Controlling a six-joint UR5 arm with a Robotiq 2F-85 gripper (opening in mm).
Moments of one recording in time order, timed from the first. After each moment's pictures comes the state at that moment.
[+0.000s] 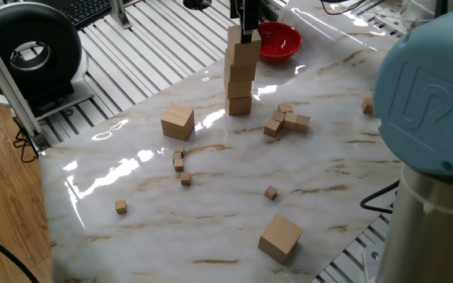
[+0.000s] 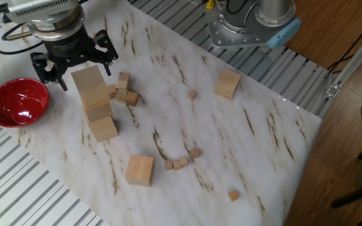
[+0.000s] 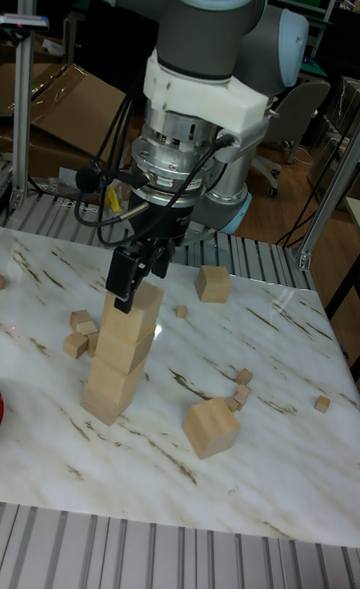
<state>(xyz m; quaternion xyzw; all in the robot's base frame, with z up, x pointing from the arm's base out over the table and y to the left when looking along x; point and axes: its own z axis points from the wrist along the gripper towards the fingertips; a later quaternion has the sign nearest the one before) 0.599 -0.049 0.230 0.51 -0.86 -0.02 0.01</state>
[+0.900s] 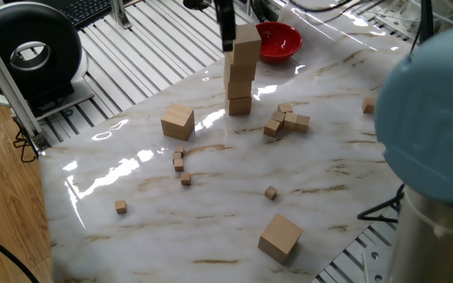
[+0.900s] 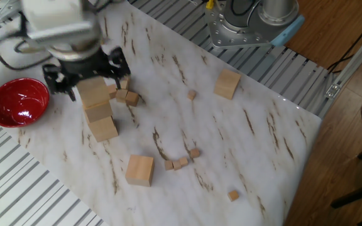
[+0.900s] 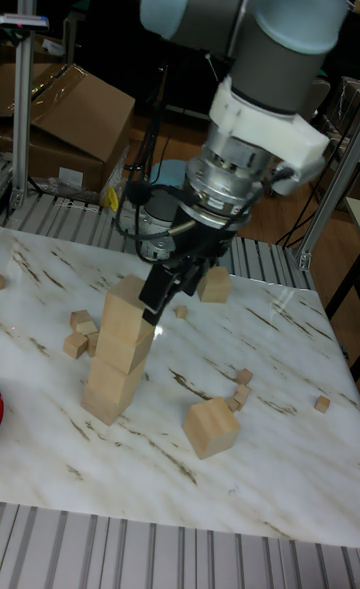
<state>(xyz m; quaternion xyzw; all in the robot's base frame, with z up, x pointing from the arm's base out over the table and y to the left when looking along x) 0.603 -0.007 0.213 0.47 -0.88 0.05 0.04</state>
